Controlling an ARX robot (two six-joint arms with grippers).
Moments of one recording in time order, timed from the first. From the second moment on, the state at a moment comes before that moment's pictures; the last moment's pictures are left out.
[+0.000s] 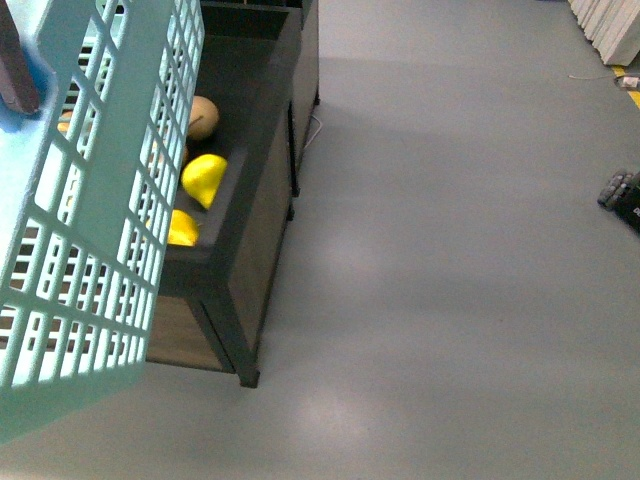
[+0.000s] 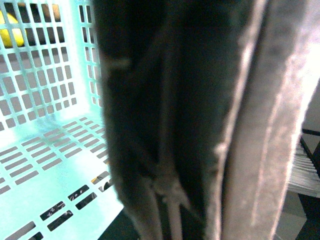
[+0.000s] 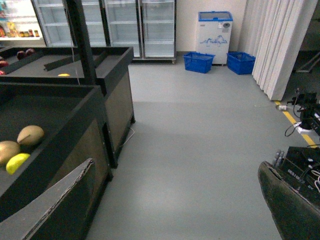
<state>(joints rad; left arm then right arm) -0.12 0.92 0.74 -0.06 -0.02 -1.58 0.00 0.00 0.02 0.00 0.00 0.00</state>
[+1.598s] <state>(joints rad) -0.12 0.92 0.74 -0.07 -0.02 -1.58 0.00 0.00 0.02 0.00 0.00 0.00</state>
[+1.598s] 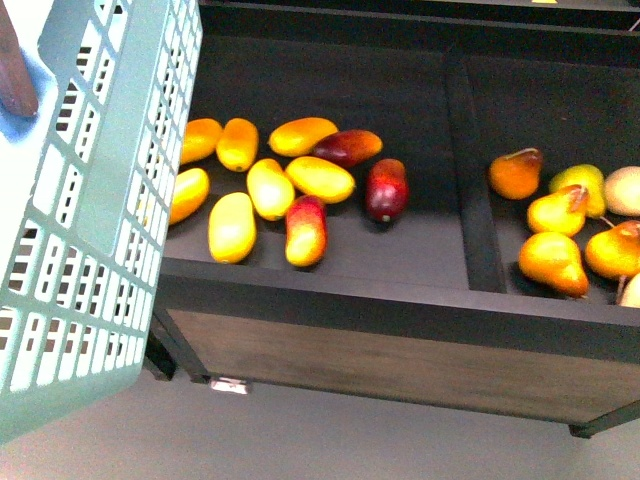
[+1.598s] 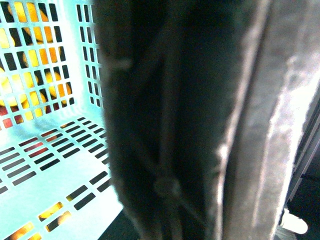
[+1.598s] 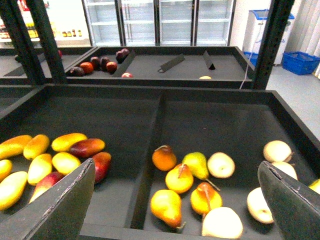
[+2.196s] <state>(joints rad) -0.12 0.92 0.74 -0.07 -0.03 -1.57 0.00 0.00 0.02 0.00 0.00 0.00</state>
